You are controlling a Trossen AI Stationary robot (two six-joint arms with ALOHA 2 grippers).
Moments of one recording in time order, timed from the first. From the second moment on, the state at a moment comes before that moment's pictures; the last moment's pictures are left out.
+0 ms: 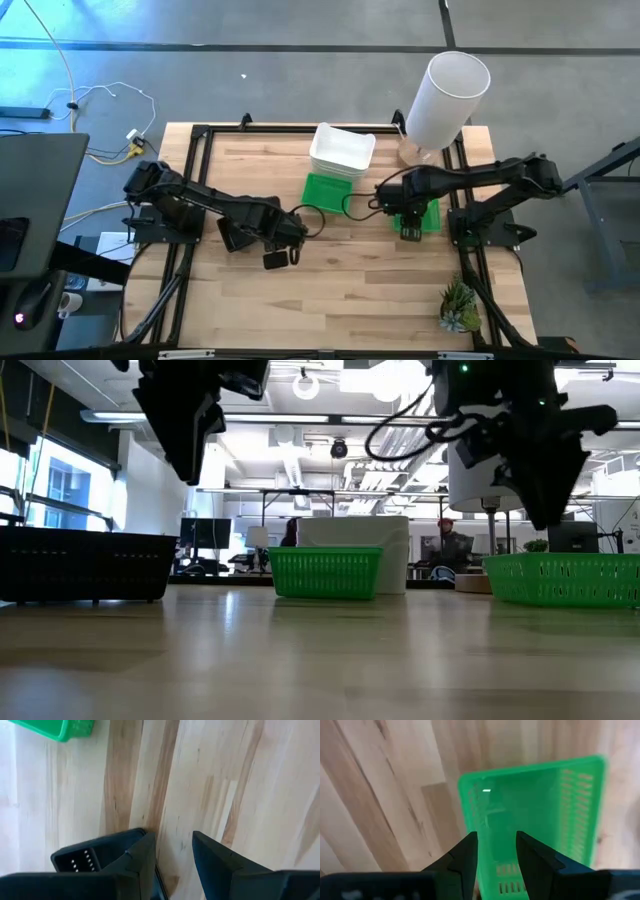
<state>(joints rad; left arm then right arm) -0.15 1.70 1.39 -1.17 -0.17 -0.43 -0.02 1.41 1.00 -1.19 -0.05 0.14</state>
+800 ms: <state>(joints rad) -0.14 1.70 1.39 -1.15 -0.12 -0.44 0.06 1.41 0.78 -1.03 -0.05 0.29</state>
